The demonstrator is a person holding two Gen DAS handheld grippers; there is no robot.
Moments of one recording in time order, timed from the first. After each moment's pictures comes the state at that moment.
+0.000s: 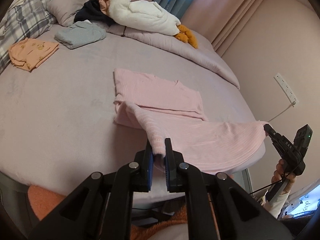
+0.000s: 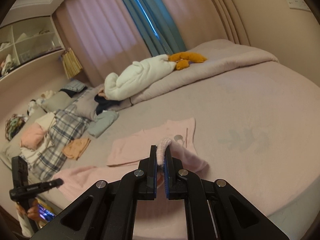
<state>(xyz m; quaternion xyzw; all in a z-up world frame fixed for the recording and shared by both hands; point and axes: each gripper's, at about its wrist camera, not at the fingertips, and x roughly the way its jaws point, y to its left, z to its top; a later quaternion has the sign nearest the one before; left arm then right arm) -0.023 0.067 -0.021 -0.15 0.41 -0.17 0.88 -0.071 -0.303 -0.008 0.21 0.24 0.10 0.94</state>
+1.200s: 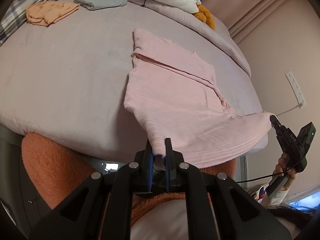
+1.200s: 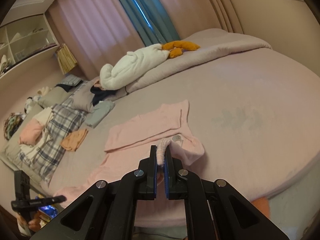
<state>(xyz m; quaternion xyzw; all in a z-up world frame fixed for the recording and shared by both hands) -0.067 0.067 -0.069 -0.19 0.49 -0.14 0.84 -0.089 -0.302 -0.031 0.22 0.27 0.09 0.93</state>
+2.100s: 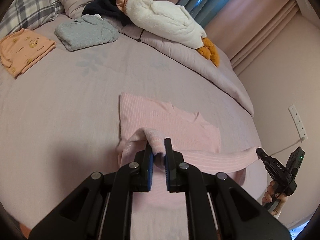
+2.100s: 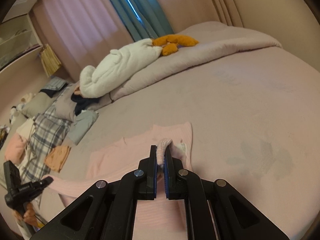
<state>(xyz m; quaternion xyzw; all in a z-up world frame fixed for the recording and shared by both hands) 0.137 0.080 -0.045 -0.22 0.41 -0.13 0.88 0.076 -0.303 -0.038 0.22 0.31 0.06 0.92</state>
